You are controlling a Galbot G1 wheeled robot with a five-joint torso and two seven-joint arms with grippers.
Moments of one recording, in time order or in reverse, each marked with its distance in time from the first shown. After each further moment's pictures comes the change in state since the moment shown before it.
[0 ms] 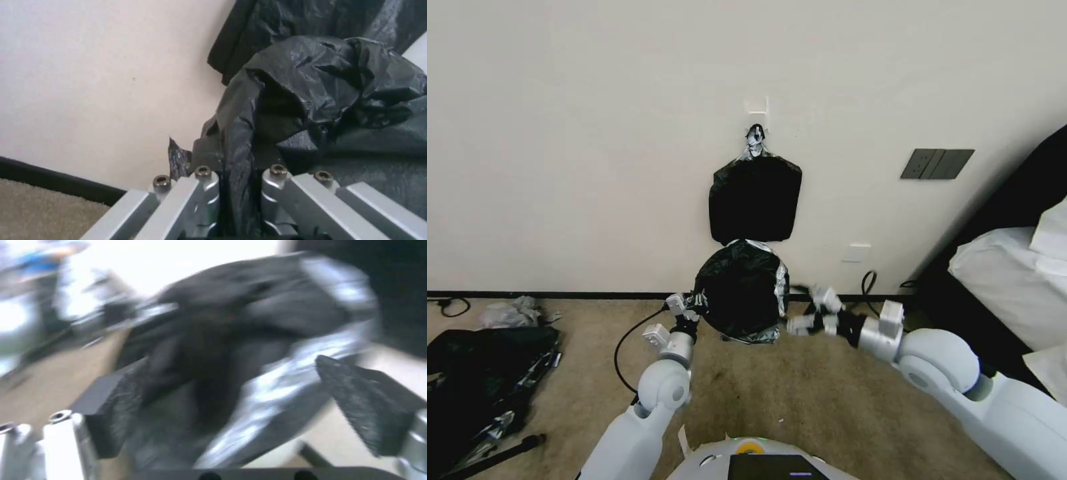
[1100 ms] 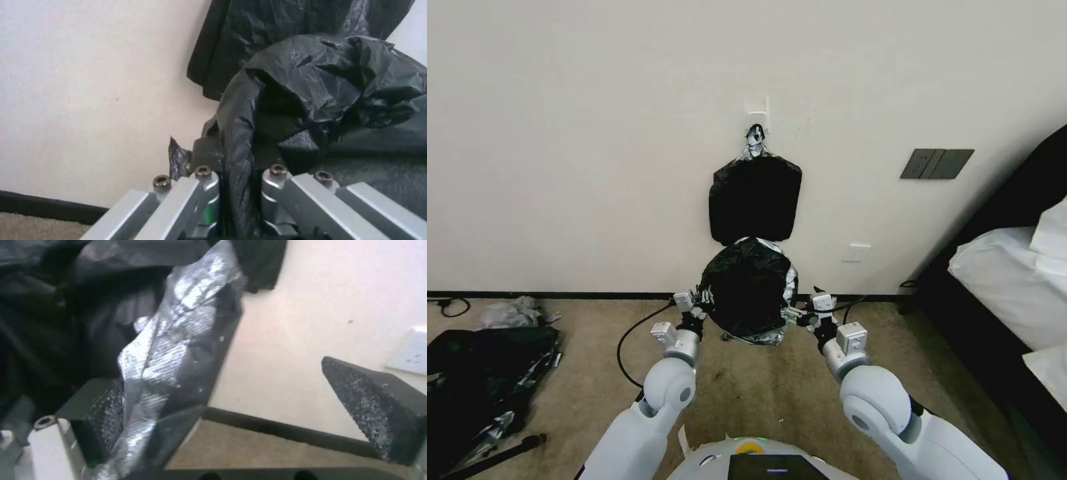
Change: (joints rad) left arm -0.033 0.016 0.049 -0.007 0.080 -0.005 -0.012; right arm -0.014 0.298 -0.293 0.030 -0.277 -0.080 0.684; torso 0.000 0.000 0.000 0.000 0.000
